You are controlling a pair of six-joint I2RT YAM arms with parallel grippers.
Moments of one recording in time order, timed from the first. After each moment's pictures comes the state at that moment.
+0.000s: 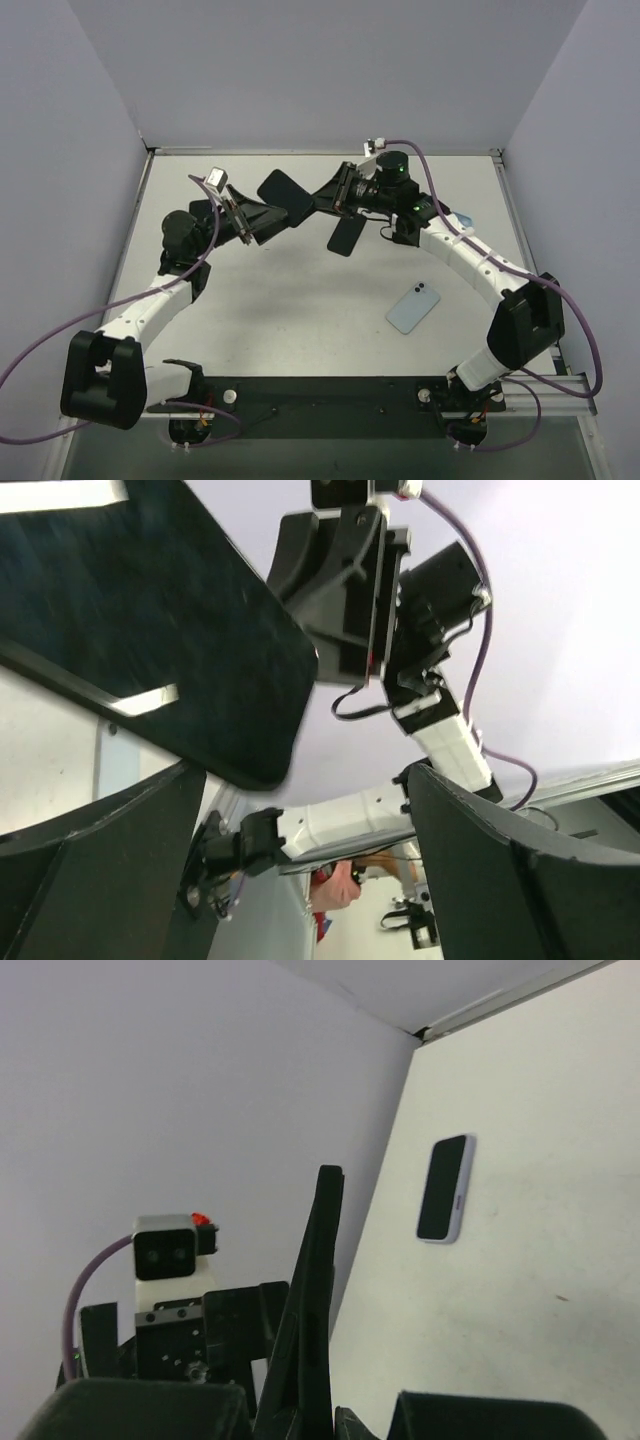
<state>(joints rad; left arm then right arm) -0.23 1.25 0.68 0.84 0.82 -1.51 0.56 1.57 1.29 0.01 -0.58 0.99</state>
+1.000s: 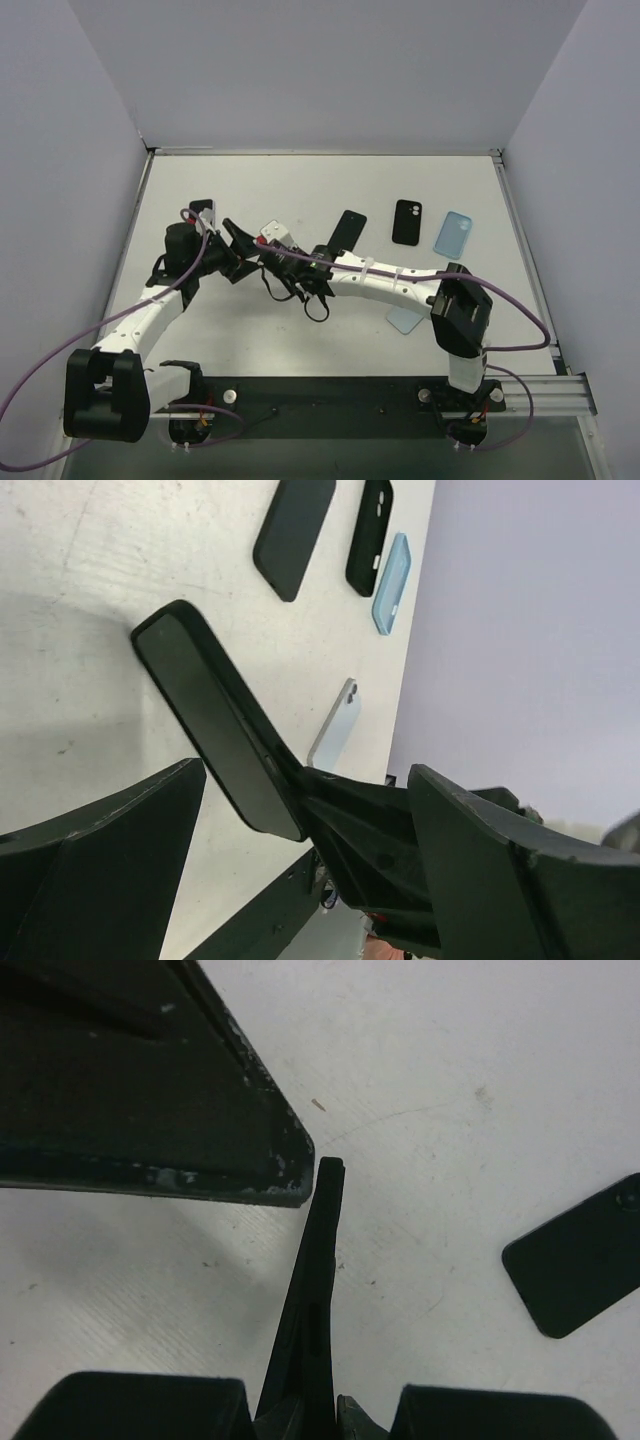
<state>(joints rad) -0.10 1.14 0.58 0.05 0.66 -1.03 1.09 1.85 1.48 -0.62 0.39 0.29</state>
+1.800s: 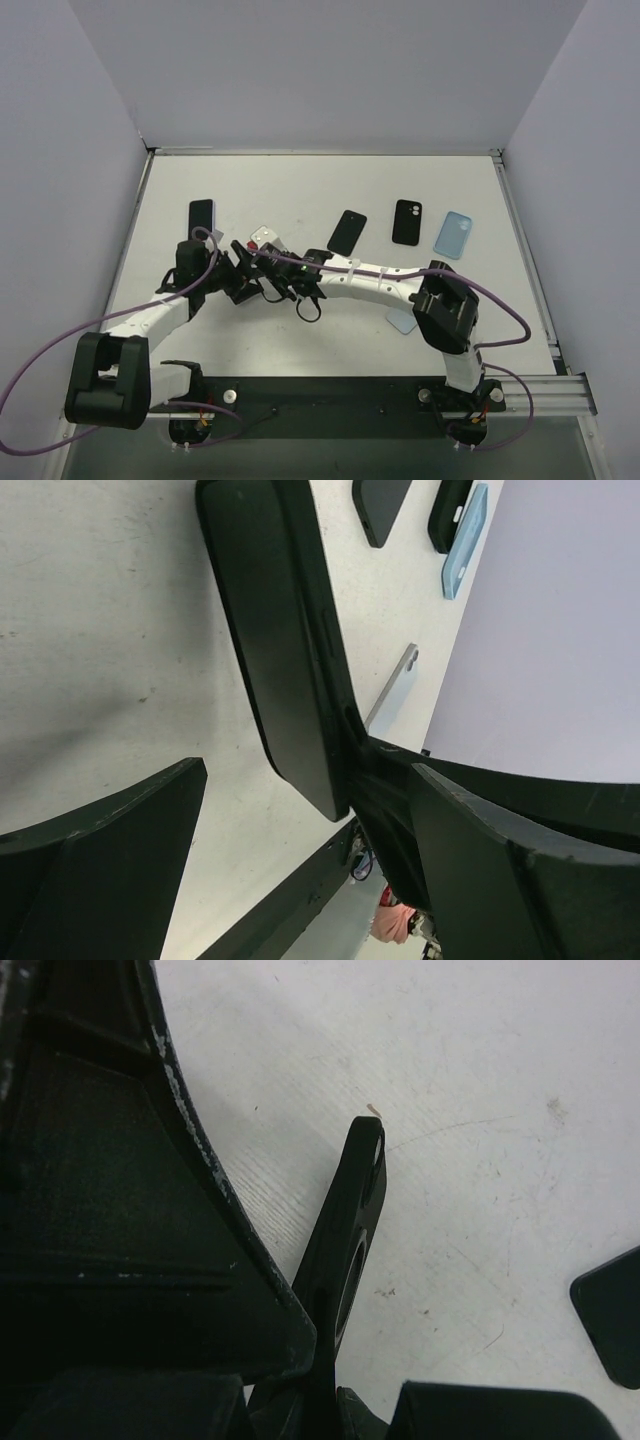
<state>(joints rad) -0.12 1.21 0.43 0.09 0.65 -0.98 1.13 1.94 1.48 -0.52 0.39 0.22</state>
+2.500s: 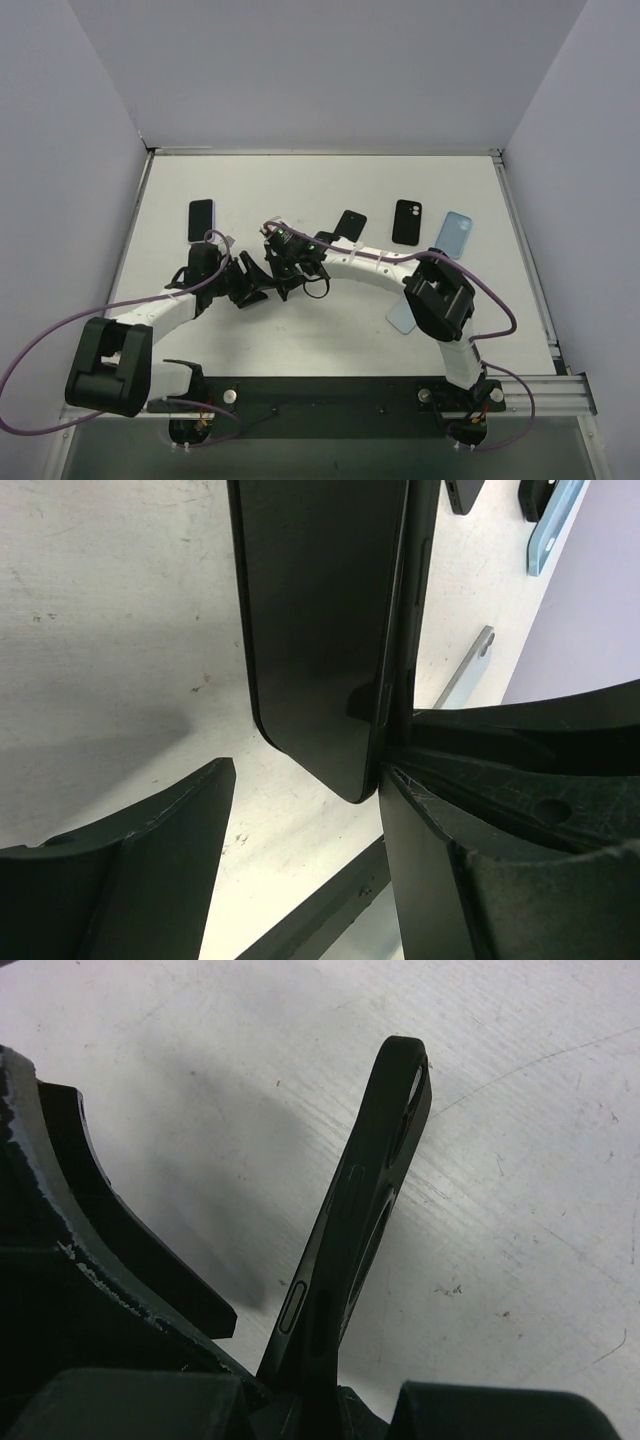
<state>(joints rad) -0.20 1.28 0.44 0.04 0.57 -0.88 1.00 2.00 1.51 -0.51 0.04 0.36</state>
